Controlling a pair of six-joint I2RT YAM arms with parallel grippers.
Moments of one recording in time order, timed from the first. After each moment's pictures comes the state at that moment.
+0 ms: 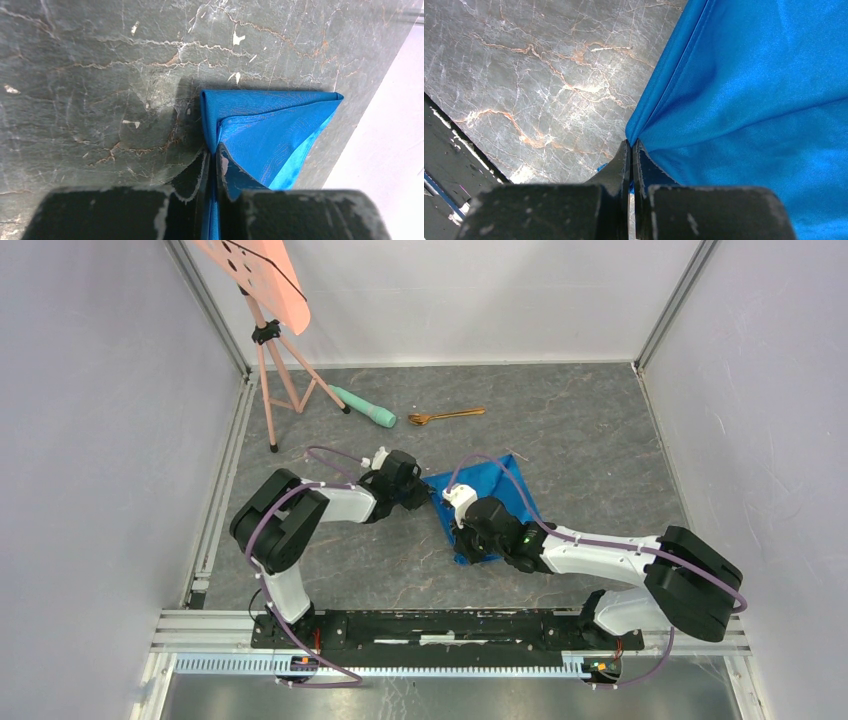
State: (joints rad) left arm -0.63 1.80 0.81 0.24 -0.08 -1.33; right arm 0.98 1.34 0.59 -0.01 0.03 0.25
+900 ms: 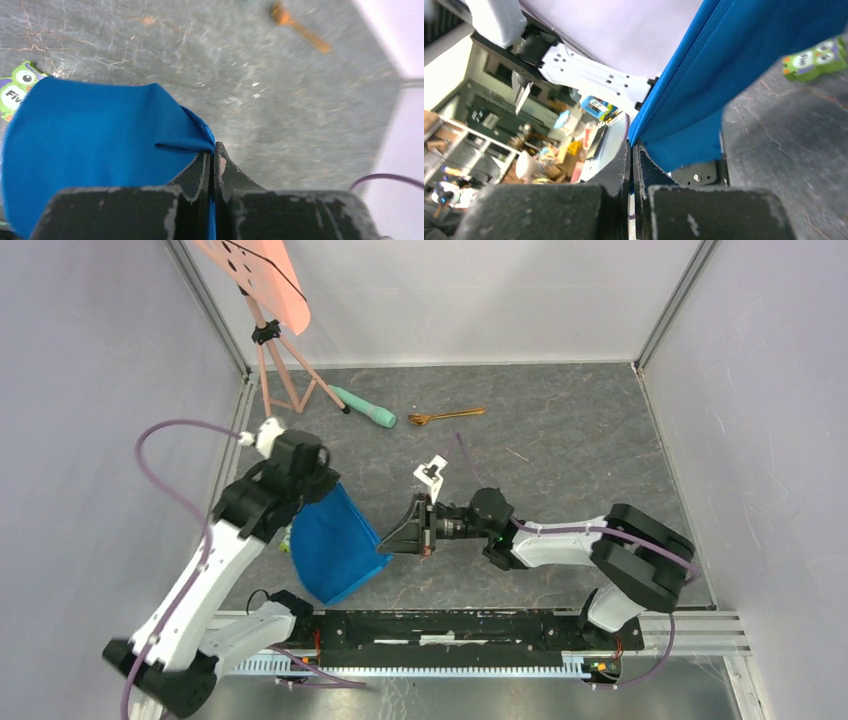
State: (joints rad) left arm -0.47 0.90 1.12 -0.93 -0.40 -1.07; right arm 1.05 1.56 0.70 1.00 -0.64 0.89
